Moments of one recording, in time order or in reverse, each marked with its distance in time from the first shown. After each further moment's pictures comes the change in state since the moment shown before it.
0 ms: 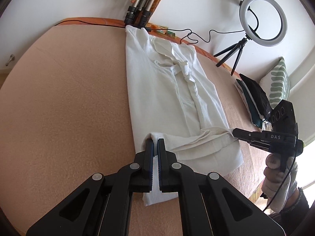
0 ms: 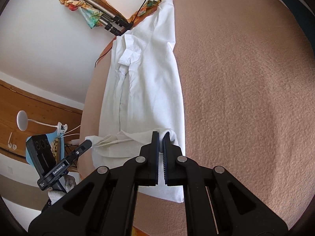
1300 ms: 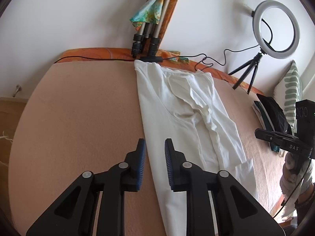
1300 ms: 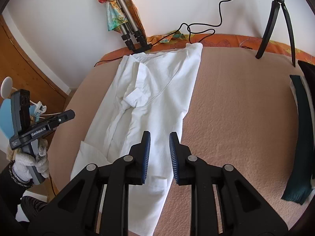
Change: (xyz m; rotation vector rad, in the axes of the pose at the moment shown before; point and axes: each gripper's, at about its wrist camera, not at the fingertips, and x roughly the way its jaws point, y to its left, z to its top) left arm 0.010 0.012 0.094 0.068 -0.092 0.122; right arm -0.007 0.053 0.073 -0.390 -0.097 -0.189
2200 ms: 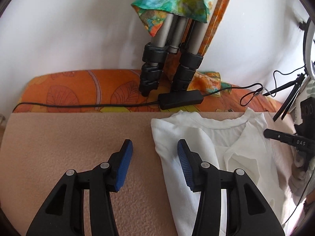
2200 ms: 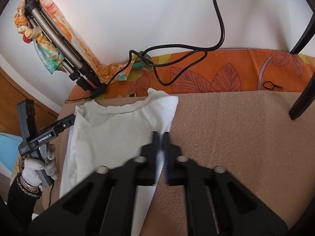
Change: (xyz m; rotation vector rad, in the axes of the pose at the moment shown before) left arm 0.159 0.038 0.133 0.068 0.004 0.045; right arm 0.134 -0.086 0.137 0.108 0.006 0.017
